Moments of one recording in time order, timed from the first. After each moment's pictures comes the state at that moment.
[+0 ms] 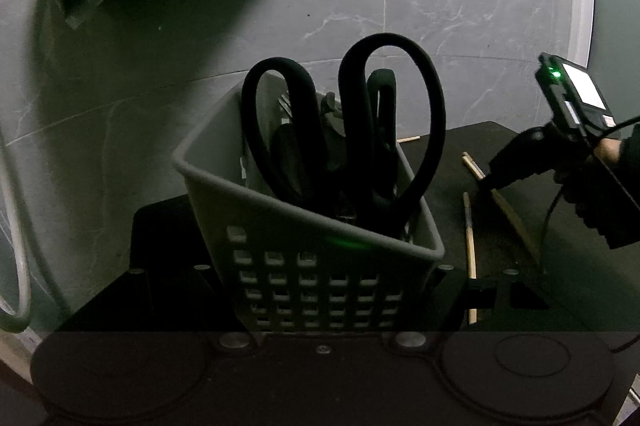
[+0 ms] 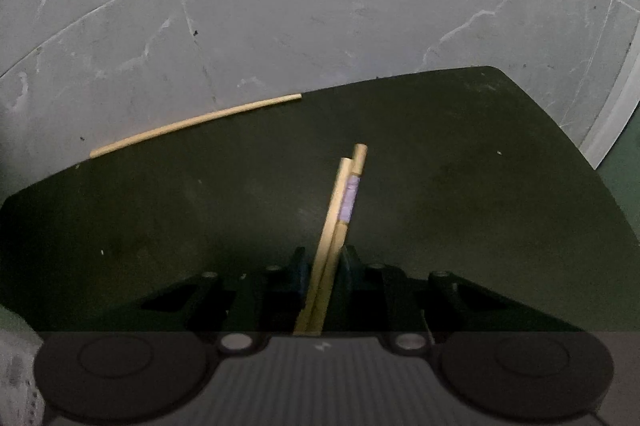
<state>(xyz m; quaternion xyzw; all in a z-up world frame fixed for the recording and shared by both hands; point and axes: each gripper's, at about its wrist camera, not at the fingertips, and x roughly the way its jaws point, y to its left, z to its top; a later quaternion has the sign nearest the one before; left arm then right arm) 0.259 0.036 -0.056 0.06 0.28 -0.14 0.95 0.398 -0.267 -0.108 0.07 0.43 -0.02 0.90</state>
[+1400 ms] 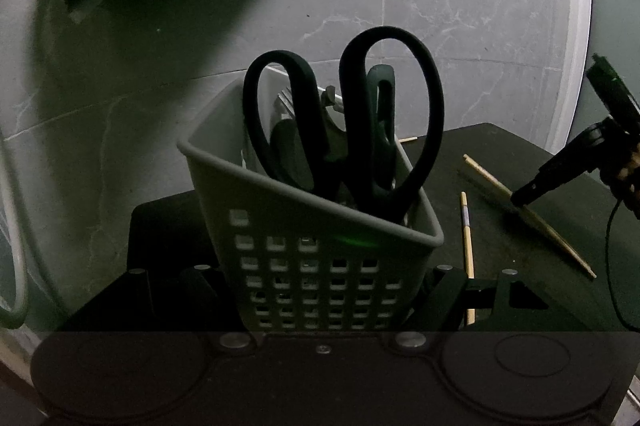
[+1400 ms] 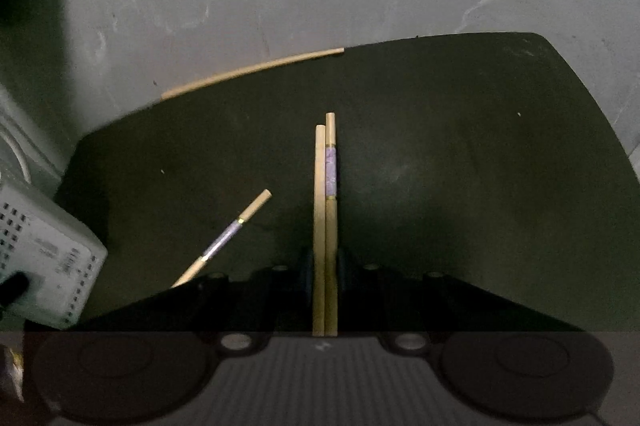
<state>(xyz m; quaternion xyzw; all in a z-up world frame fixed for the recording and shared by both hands) 0.256 0.039 -0.060 0.06 0.27 -0.15 0.95 0.362 -0.314 -0.101 0.11 0.46 0.12 0.87</state>
